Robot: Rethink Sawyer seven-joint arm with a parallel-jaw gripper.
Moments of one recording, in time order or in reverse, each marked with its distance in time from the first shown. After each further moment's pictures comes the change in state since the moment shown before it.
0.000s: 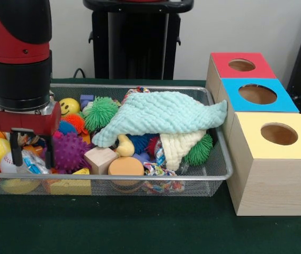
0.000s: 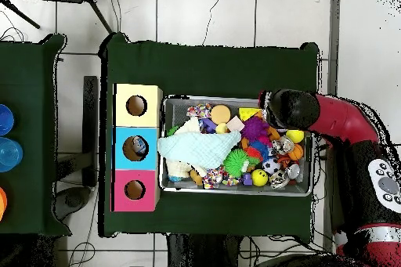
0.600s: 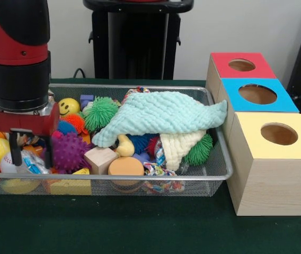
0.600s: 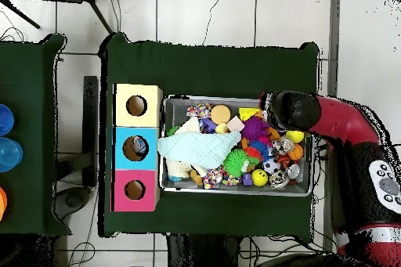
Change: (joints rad) arm -0.008 0.005 0.000 0.004 0.000 0.000 0.000
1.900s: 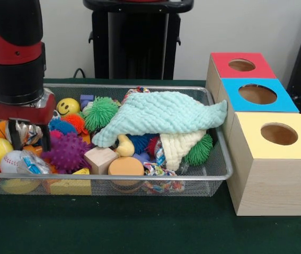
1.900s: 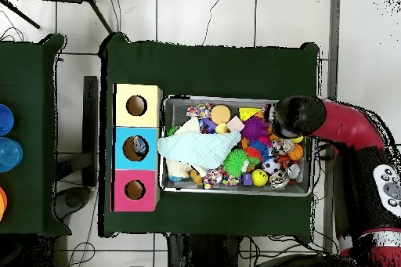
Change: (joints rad) arm 0.007 -0.002 -0.049 -0.001 -0.001 0.143 0.000
